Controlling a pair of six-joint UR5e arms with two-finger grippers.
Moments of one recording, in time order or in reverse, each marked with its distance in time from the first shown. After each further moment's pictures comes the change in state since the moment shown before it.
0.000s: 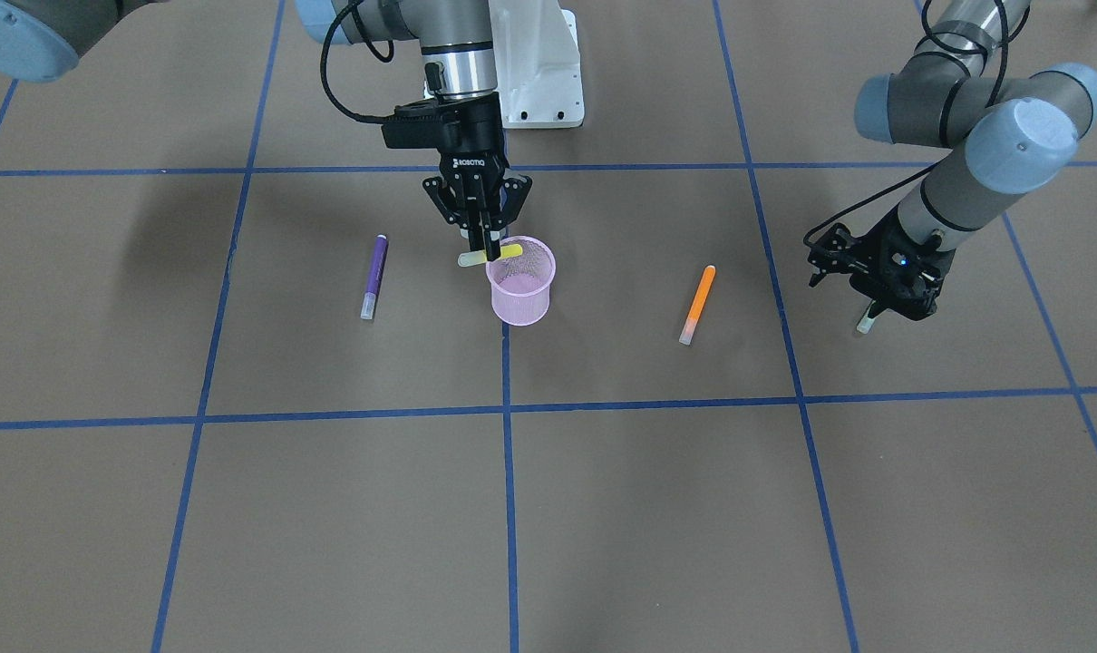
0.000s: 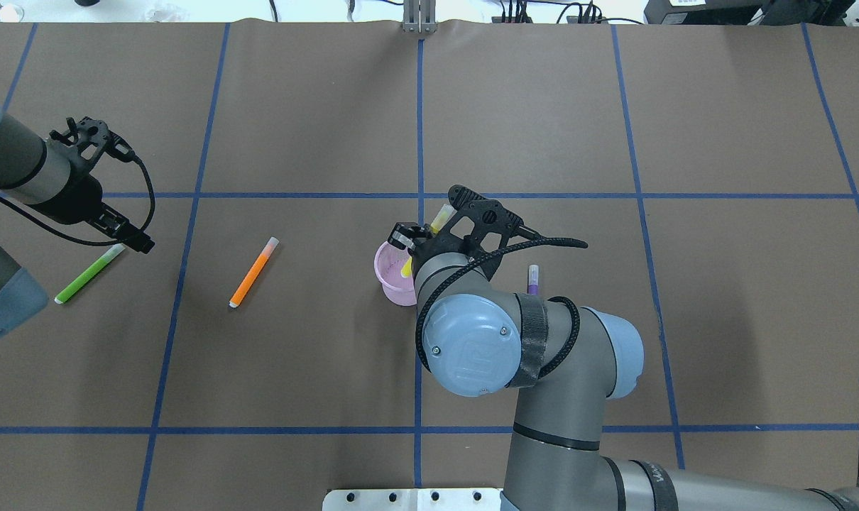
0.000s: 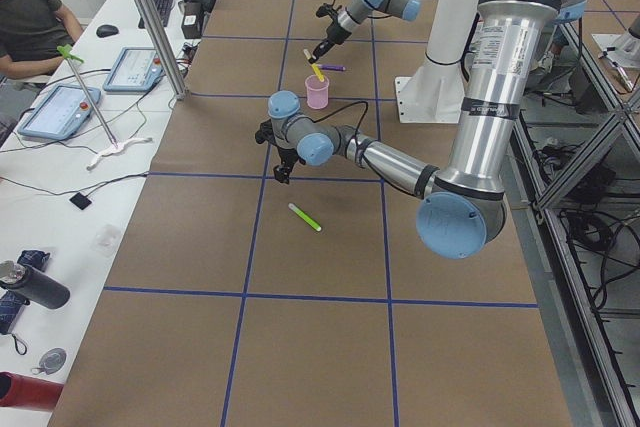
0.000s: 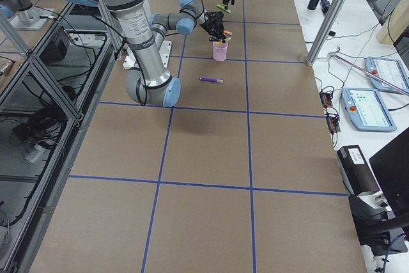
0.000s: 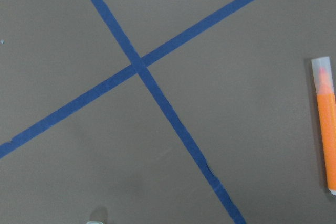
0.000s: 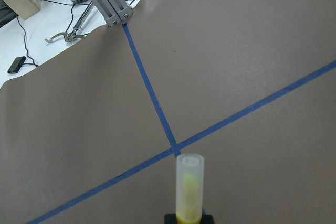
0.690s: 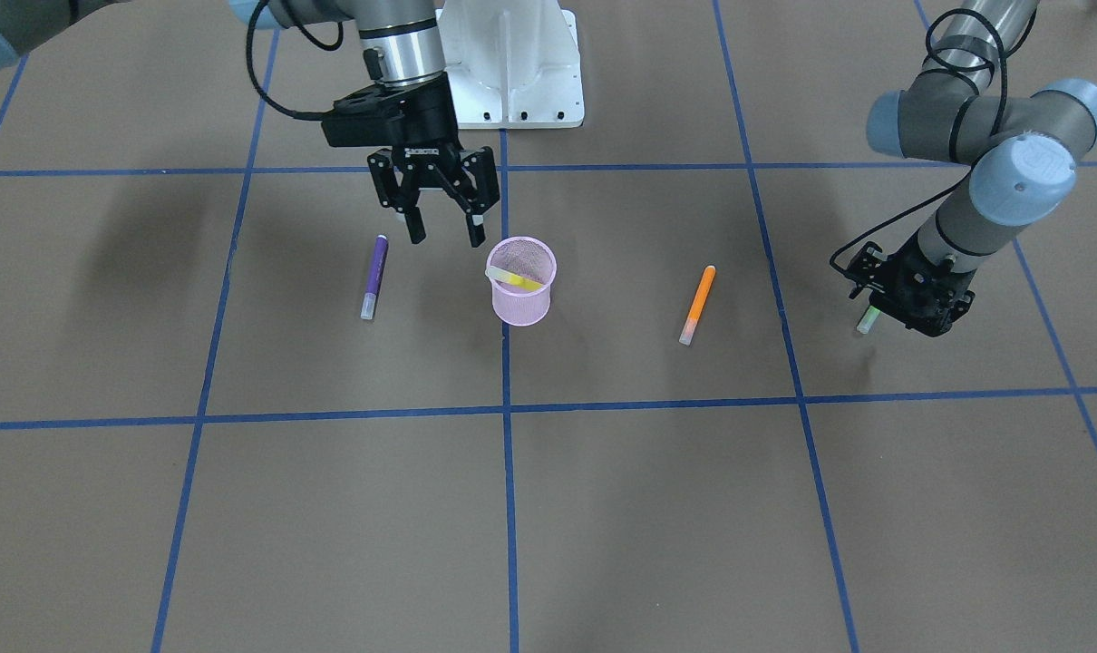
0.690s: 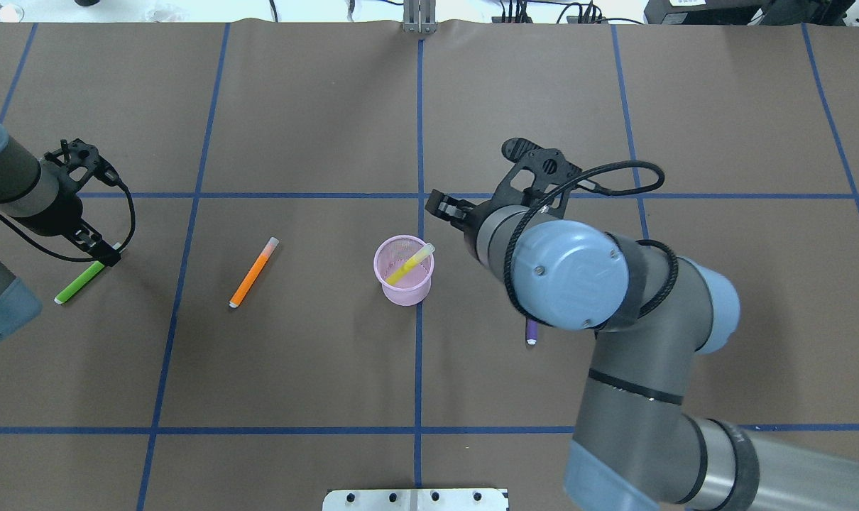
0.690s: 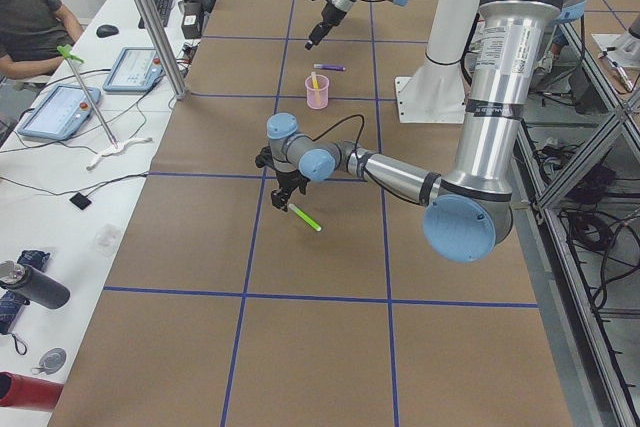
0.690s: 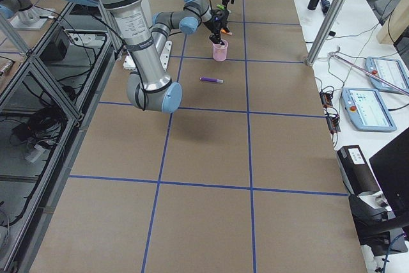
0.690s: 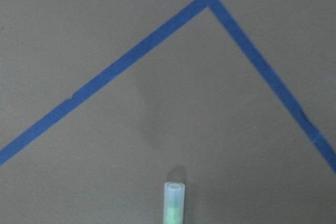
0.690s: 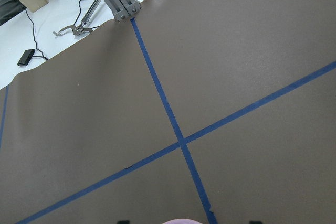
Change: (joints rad) left arm 0.006 0.019 0.087 0.053 0.076 0.158; right arm 0.156 -0.119 0.151 0.001 0.277 -0.157
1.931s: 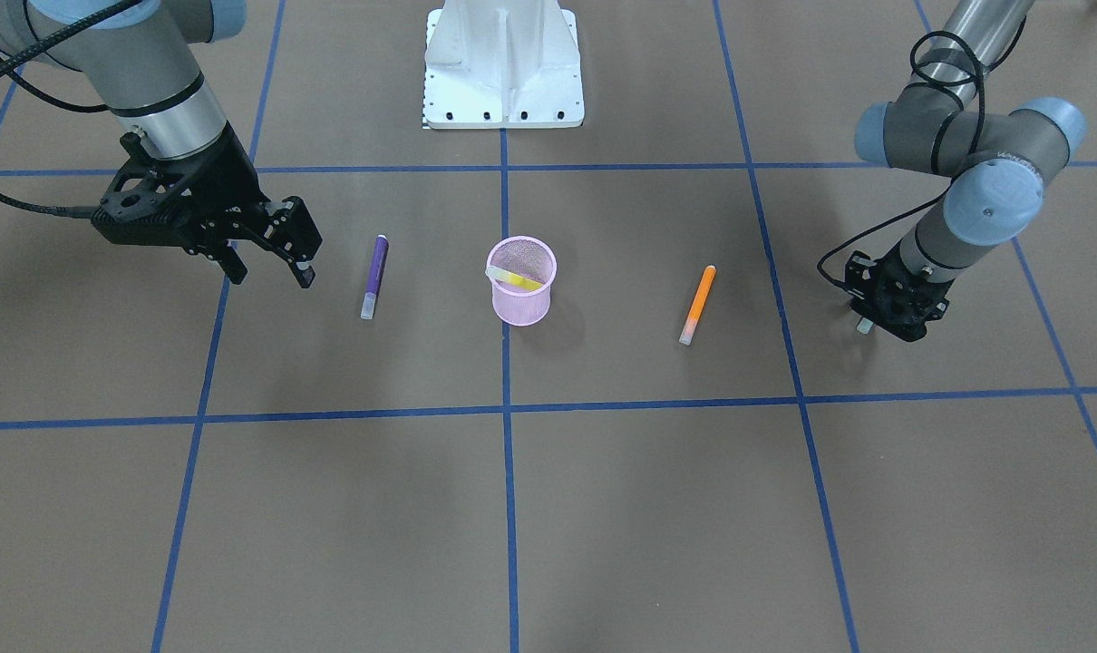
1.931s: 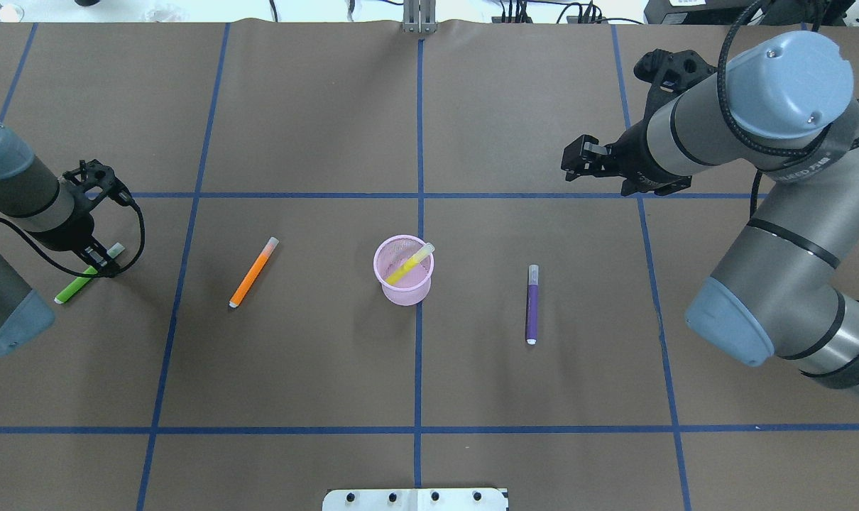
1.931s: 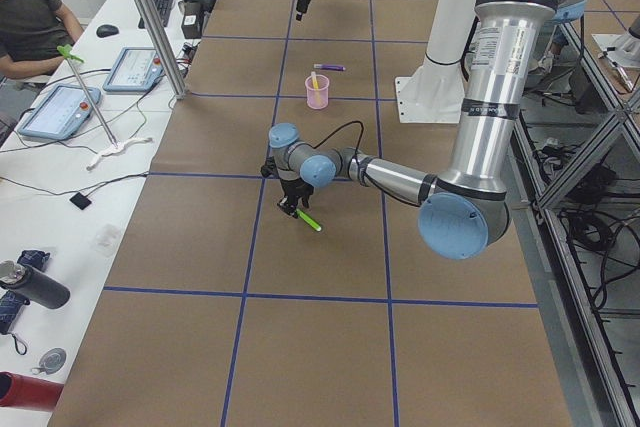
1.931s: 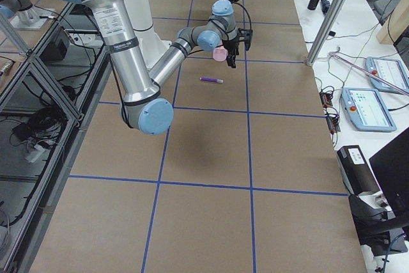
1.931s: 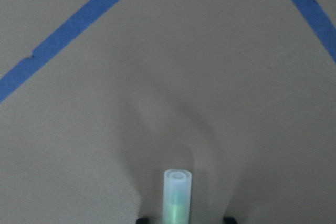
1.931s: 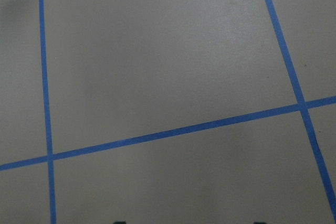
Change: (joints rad) left arm 0.039 -0.008 0.046 0.009 -0.005 0.047; right arm 0.340 -0.155 0.009 0.005 0.535 -0.365
